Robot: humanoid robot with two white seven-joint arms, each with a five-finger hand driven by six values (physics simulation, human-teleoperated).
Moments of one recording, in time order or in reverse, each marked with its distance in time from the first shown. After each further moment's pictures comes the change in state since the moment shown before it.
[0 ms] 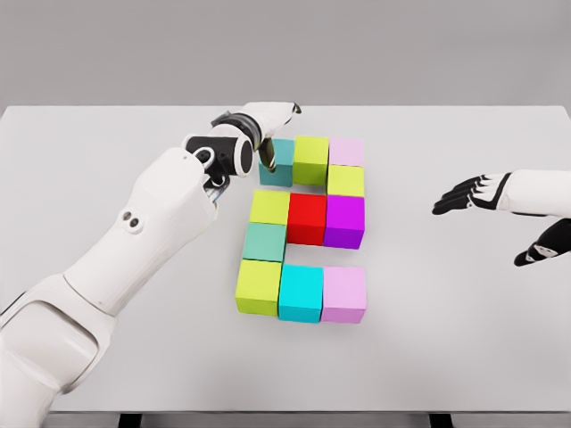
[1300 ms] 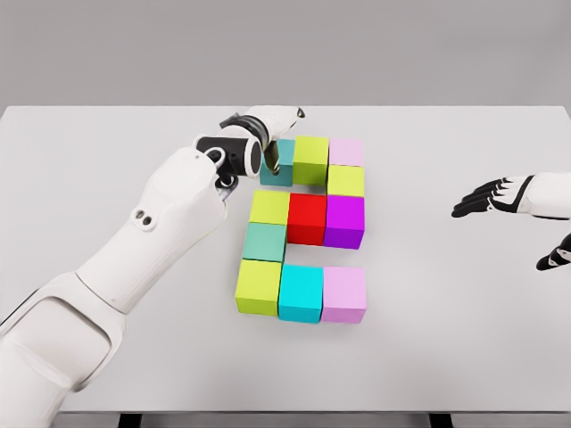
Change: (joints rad) left arm -0.011 -0.040 0.001 0.070 -0.030 -0.017 0.000; right arm 0.020 -0.068 -0.012 -0.013 -0.005 0.000 0.000
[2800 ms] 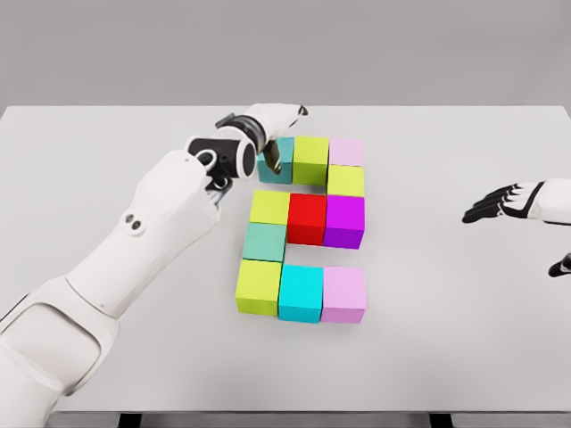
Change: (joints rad) left arm 0.021 0.036 0.004 -0.084 0.028 -0.008 0.000; right arm 0.013 -0.035 0.005 -0.002 -0.001 0.000 0.000
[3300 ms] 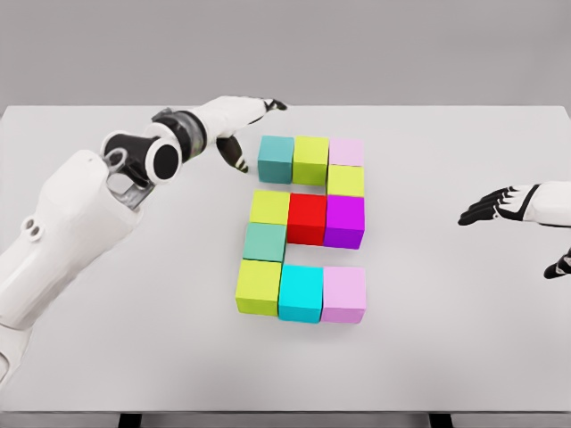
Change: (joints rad) left arm 0.035 0.321 0.004 -0.299 0.259 -0.182 0.000; right arm 0.010 0.011 0.000 0.000 0.001 0.000 0.000
